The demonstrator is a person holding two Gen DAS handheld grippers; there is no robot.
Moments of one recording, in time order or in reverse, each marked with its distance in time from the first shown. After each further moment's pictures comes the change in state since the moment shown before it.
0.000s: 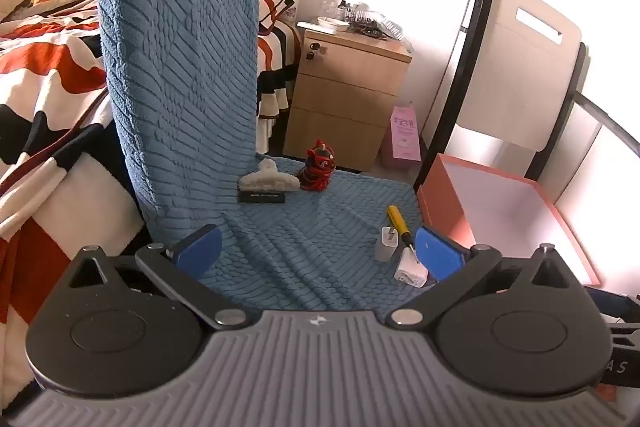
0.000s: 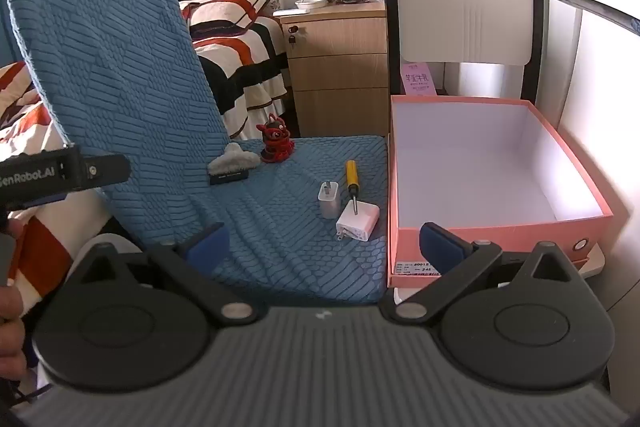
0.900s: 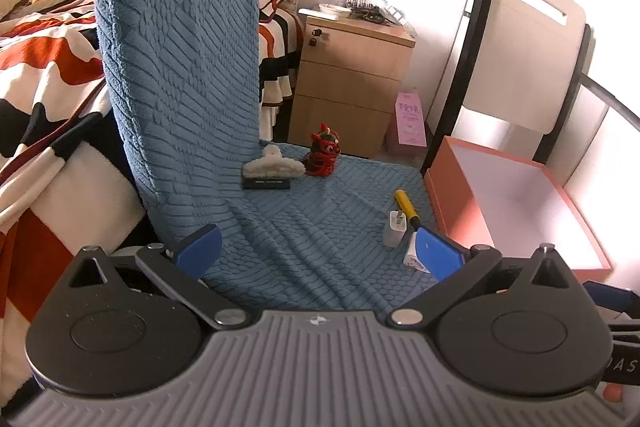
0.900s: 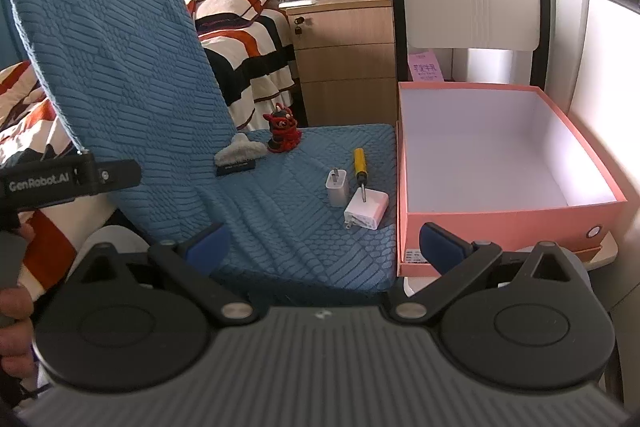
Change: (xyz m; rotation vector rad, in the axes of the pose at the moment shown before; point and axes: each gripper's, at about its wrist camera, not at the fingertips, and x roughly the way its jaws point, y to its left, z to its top) left arm 0.013 0.000 -0.008 0.026 0.044 0.020; right arm 0.008 -0.002 -0.009 0.008 0.021 0.028
